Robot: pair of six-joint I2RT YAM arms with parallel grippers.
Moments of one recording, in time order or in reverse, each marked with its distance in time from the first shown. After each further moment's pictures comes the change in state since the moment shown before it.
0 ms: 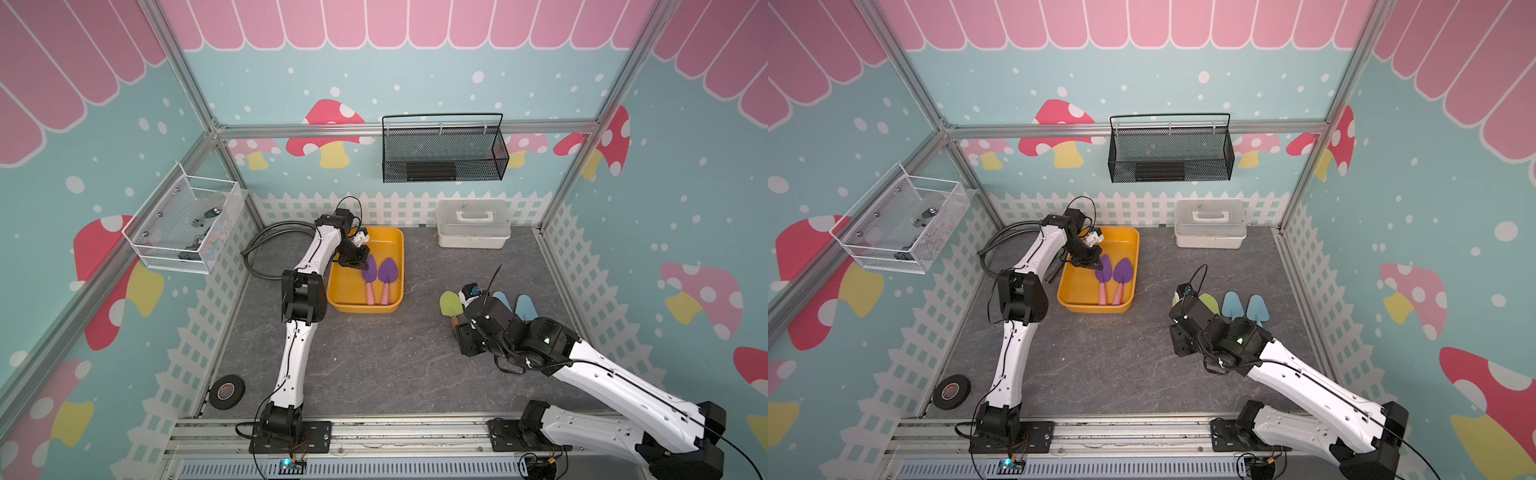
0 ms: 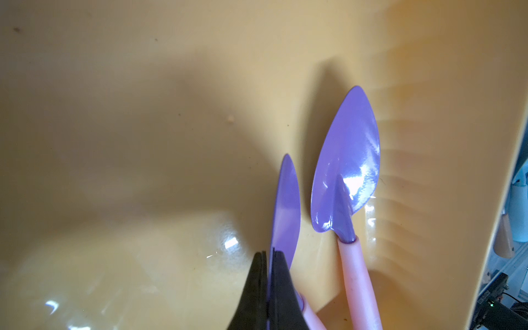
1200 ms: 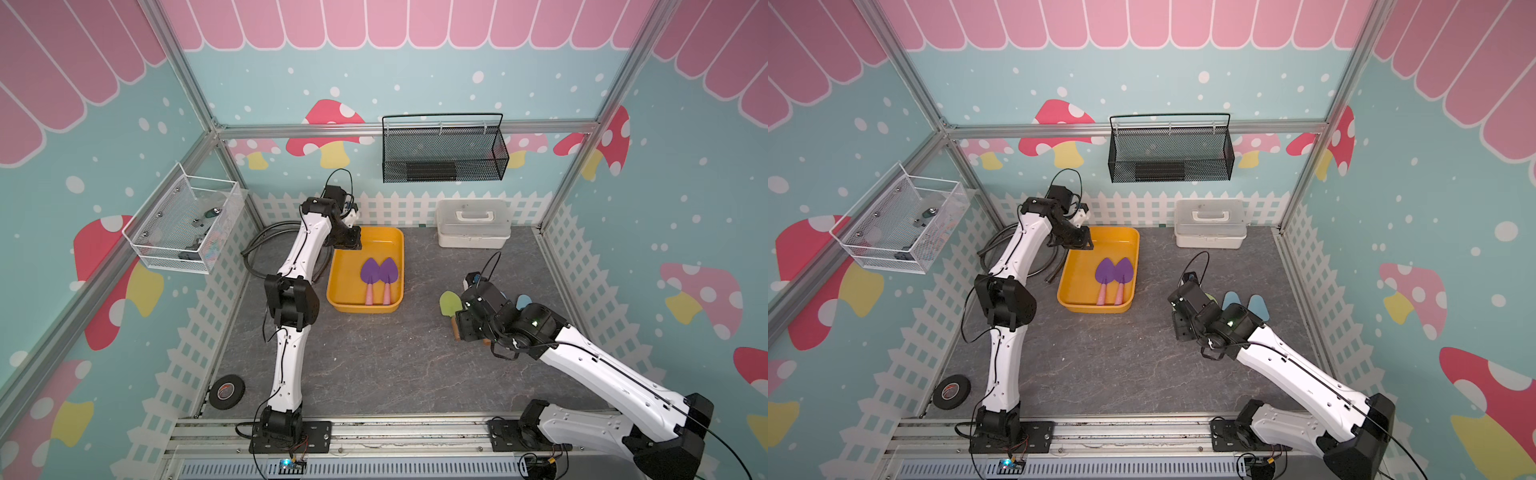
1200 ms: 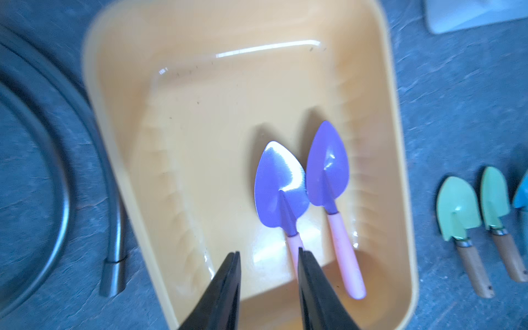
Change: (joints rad) left arm -0.006 -0.275 -0.010 -0.010 -0.178 -0.043; right arm -0.130 0.123 0.076 -0.010 0.058 -0.026
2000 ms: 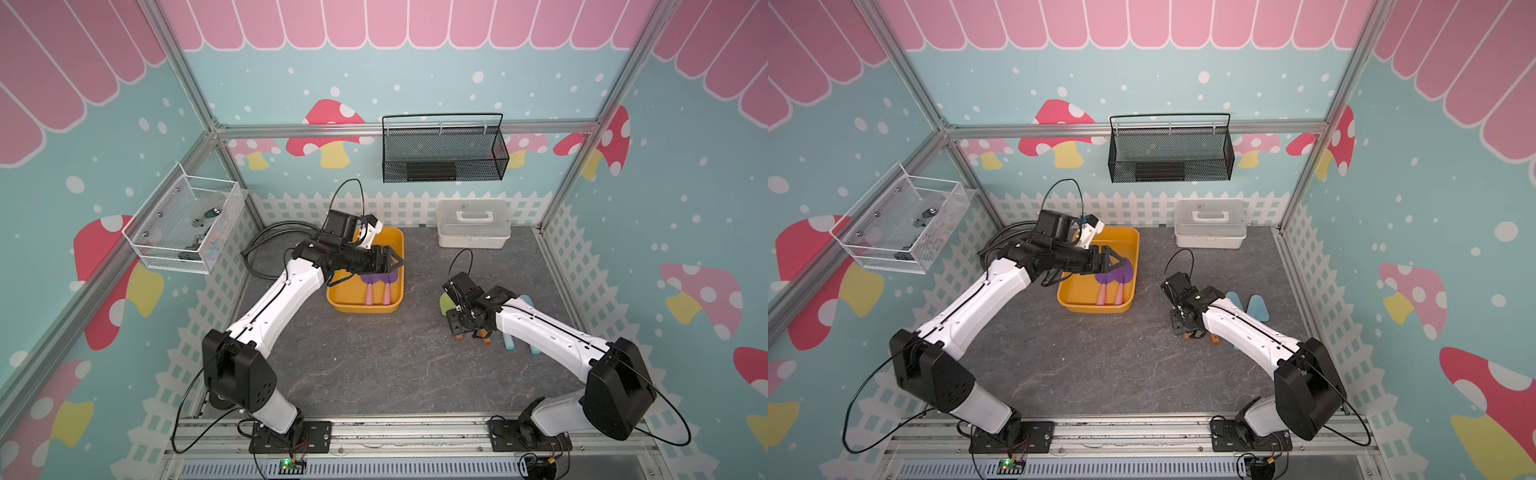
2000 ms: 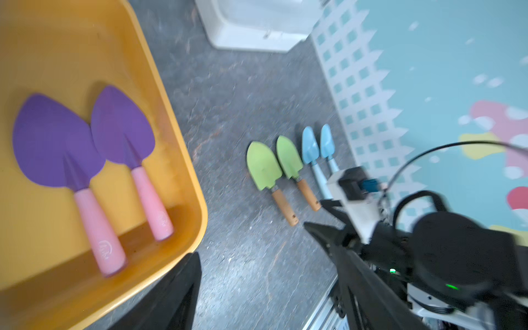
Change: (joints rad) left arm -0.218 -0.801 -1.016 0.674 0.309 -0.402; right arm -0.156 0.308 -0.100 0.164 -0.132 -0.118
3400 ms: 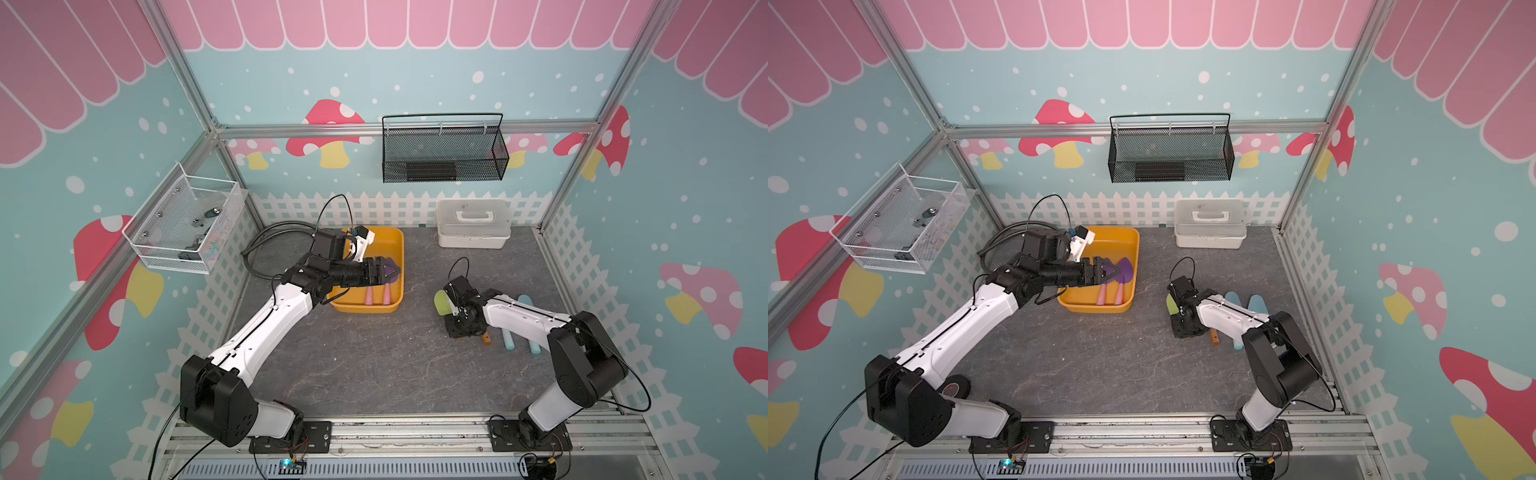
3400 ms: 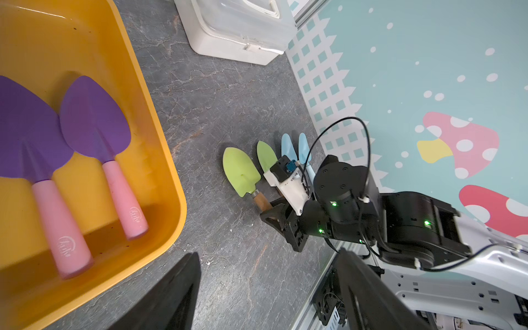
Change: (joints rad) left arm -0.002 -0.132 -0.267 0.206 0.045 -0.091; right arm -0.097 0.154 -0.070 0.177 -0.159 -0.066
